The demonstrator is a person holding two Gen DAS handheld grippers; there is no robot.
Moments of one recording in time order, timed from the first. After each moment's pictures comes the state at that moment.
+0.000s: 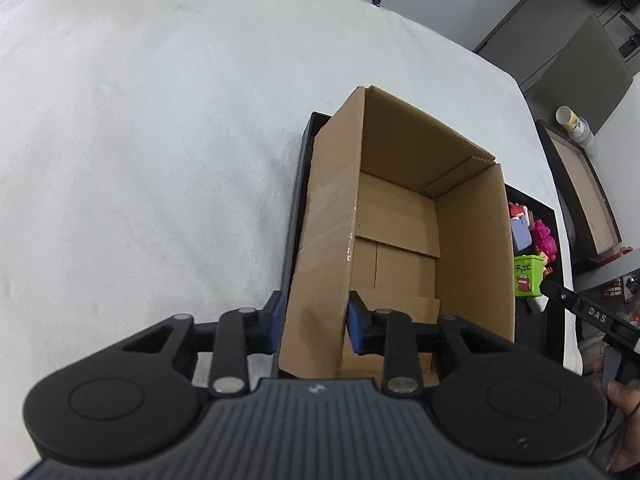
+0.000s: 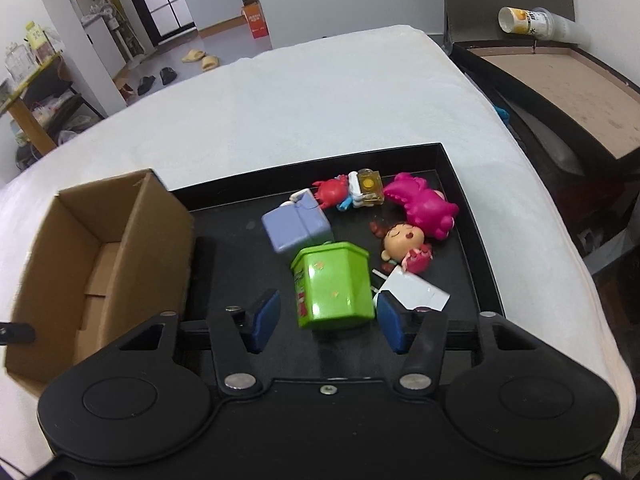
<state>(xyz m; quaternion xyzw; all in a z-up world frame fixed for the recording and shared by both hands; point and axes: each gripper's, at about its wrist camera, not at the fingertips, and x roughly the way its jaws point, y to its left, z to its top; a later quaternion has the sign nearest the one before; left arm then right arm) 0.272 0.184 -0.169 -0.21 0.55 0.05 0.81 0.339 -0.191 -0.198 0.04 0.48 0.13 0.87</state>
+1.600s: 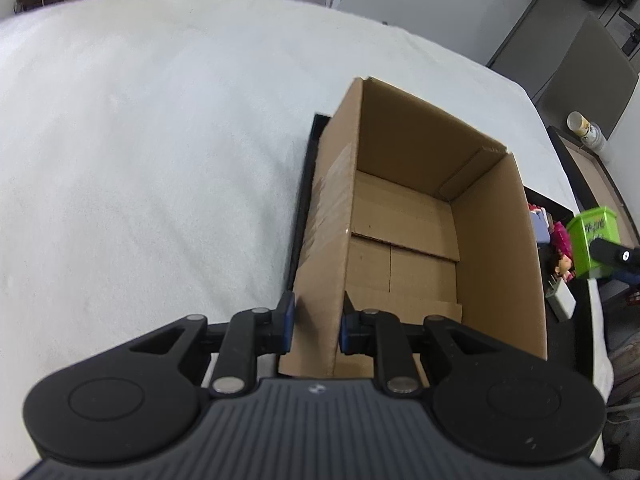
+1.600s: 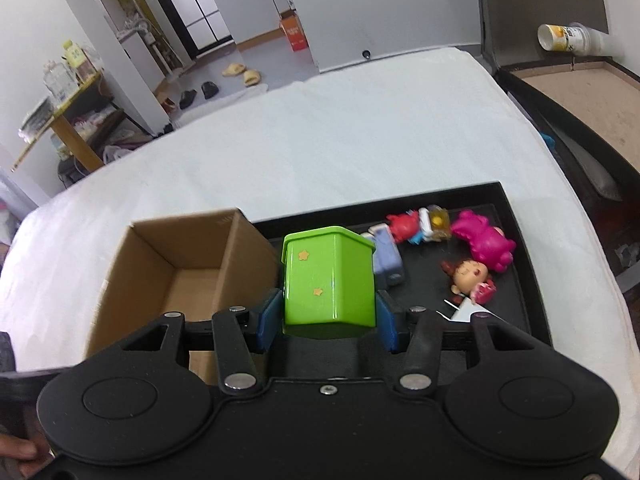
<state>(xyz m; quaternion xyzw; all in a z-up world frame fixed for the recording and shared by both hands) 0.255 0.160 -0.190 -0.19 0.52 0.08 0.83 0.339 -0.164 -0.149 0.07 0.46 0.19 0.86</state>
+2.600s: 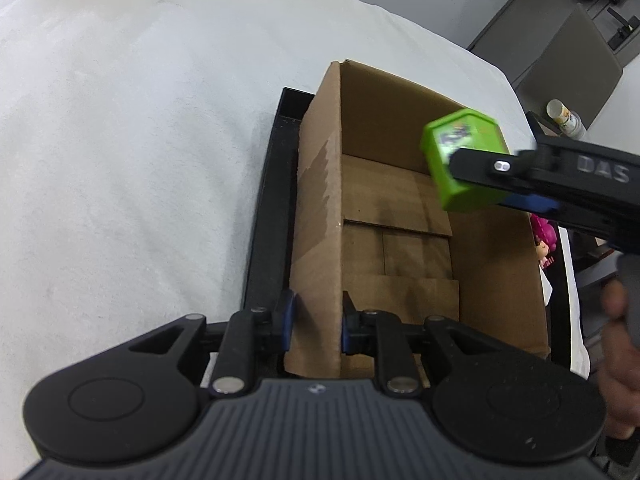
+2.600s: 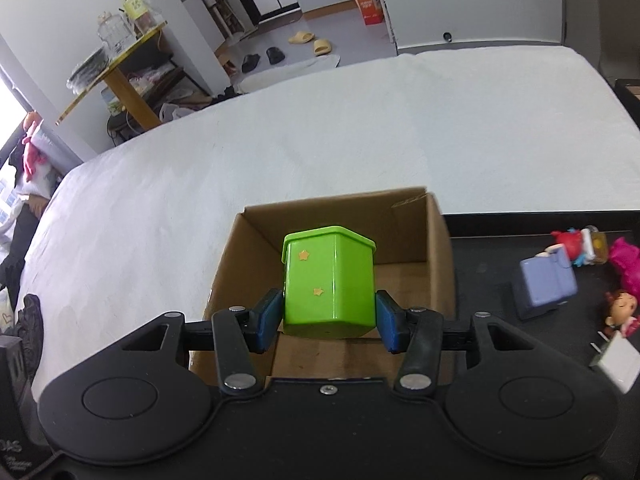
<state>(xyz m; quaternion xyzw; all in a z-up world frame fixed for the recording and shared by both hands) 0.260 0.152 -0.197 -0.21 0.53 0.04 0.82 0.353 -0.042 -0.161 0.05 0.48 0.27 0.83</state>
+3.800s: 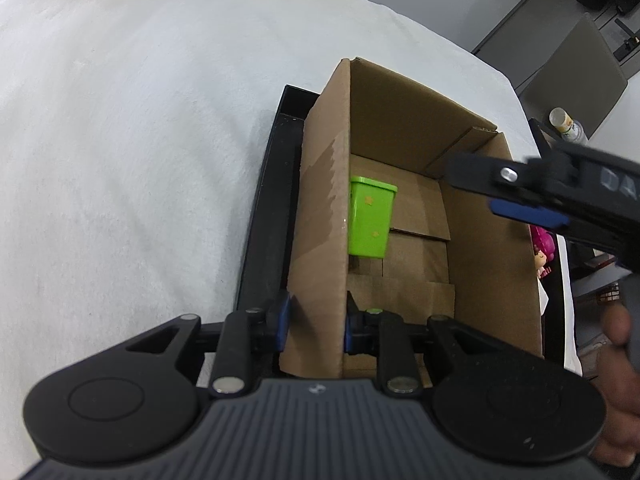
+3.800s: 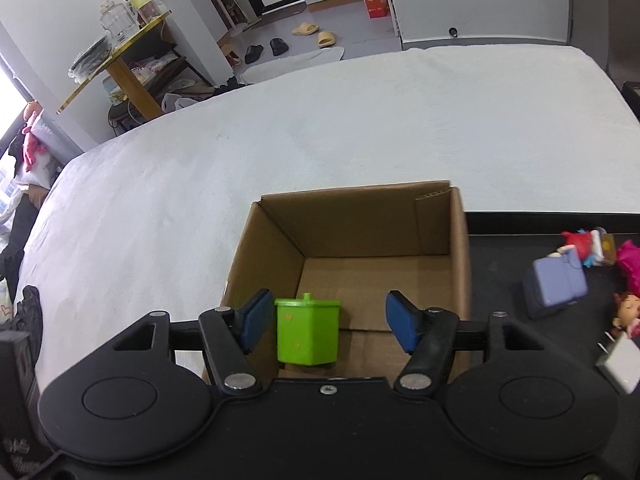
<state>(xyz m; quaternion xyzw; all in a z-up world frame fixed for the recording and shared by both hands) 0.264 0.156 -0.199 -0.23 0.53 0.04 0.81 0.347 -0.054 -0.147 0.03 0.49 0.28 0.83</state>
